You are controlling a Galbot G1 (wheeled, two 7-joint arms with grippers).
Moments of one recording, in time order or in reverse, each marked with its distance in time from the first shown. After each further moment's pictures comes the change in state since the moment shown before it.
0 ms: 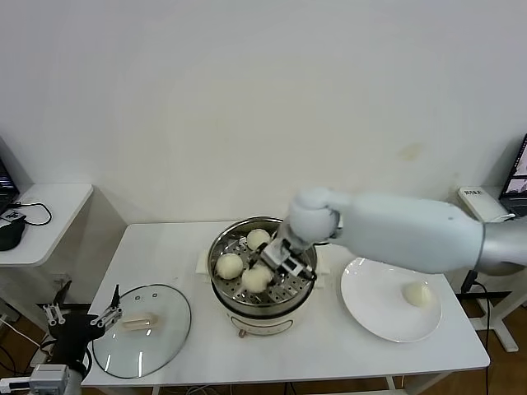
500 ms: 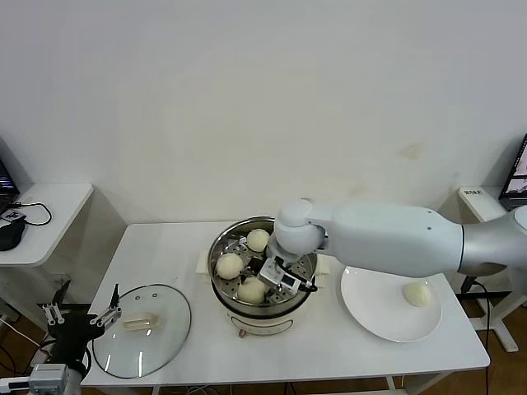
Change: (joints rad) left arm -0.006 0.000 0.001 0.001 -0.001 0.000 -0.001; right arm 0.006 0.036 -0.035 0.005 -0.109 0.132 -0.007
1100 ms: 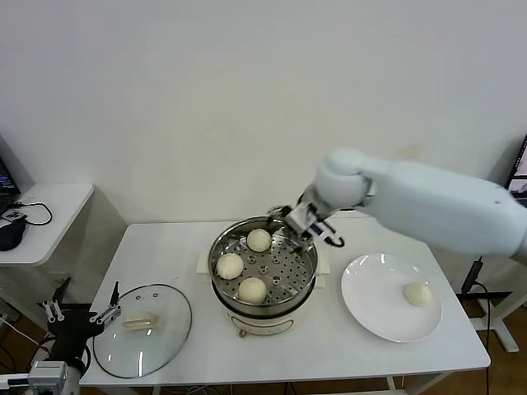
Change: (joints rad) left arm -0.008 0.027 0.002 0.004 -0.012 0.000 0.001; right arm 0.068 -0.217 0.172 0.001 0.085 -0.189 -0.061
